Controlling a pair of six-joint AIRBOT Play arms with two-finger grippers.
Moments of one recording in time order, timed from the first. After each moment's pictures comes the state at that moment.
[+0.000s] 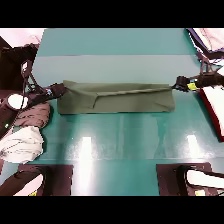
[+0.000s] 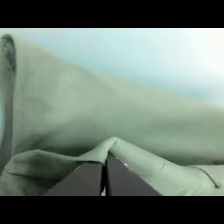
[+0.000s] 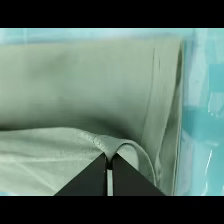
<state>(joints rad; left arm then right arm) -0.07 -1.02 0.74 0.94 -0.41 -1.46 -0.20 -1.42 1.24 -1.07 1.10 1.37</state>
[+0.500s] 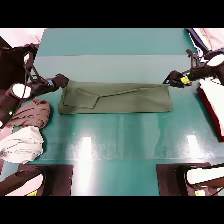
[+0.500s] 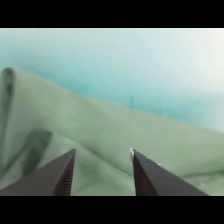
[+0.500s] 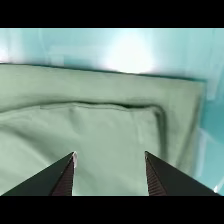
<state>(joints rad) -0.07 -1.14 0.89 0.94 -0.44 -1.46 -0.20 -1.62 1.46 -1.03 1.22 1.36</state>
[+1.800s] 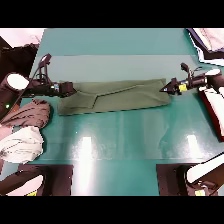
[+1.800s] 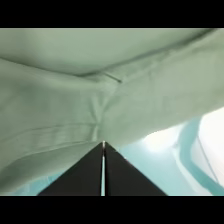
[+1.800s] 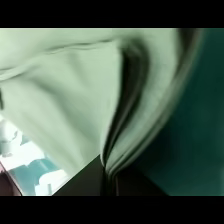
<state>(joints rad) -0.13 -1.17 1.01 0.93 -0.89 -1.43 -0.29 -1.86 1.49 -0.66 1.45 1.09</state>
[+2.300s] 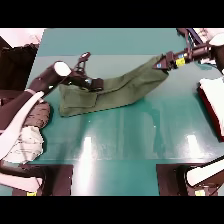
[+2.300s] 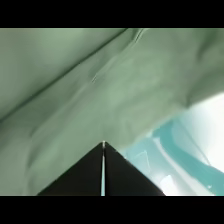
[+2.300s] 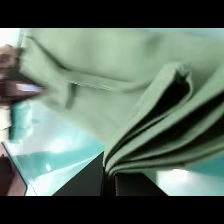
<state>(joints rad) -0.37 -1.63 1.43 0.94 -0.90 -1.47 -0.08 -1.75 1.86 -0.65 1.53 1.23</state>
